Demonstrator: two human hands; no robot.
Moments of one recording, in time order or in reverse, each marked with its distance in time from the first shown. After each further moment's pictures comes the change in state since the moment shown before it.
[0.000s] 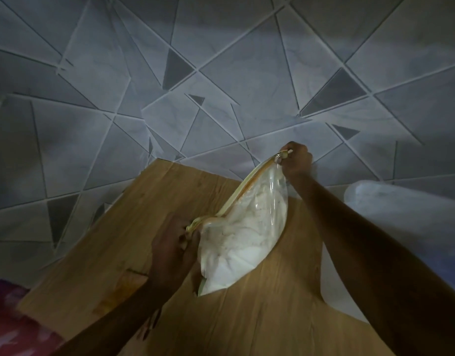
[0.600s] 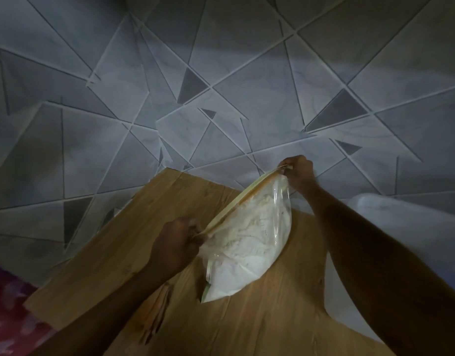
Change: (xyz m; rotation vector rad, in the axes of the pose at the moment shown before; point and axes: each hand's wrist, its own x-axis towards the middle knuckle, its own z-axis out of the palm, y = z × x) left_hand 0.030 -0.001 -0.022 0.076 -0.386 -0.289; right_hand 0.013 0.010 -0.001 -0.105 -0.193 -0.236
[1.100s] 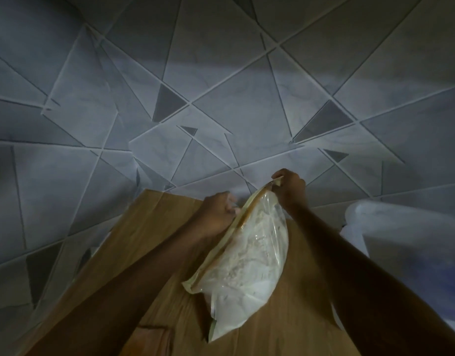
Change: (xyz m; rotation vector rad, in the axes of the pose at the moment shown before) left_hand 0.147 0.050 0.020 -0.106 -0.328 0.089; right_hand -0.013 -0.022 0.016 0.036 0.205 0.230
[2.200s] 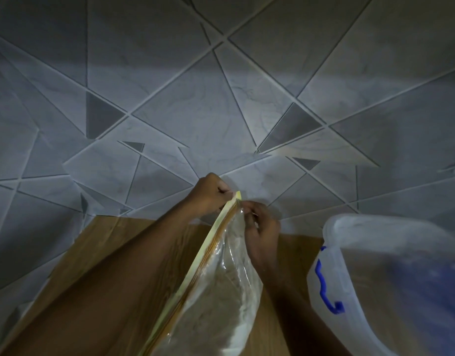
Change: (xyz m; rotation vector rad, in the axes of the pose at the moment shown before) left_hand 0.156 0.030 0.034 -0.021 -0.066 0.117; right_hand -0.051 0.009 0.016 0.419 0.235 -0.032
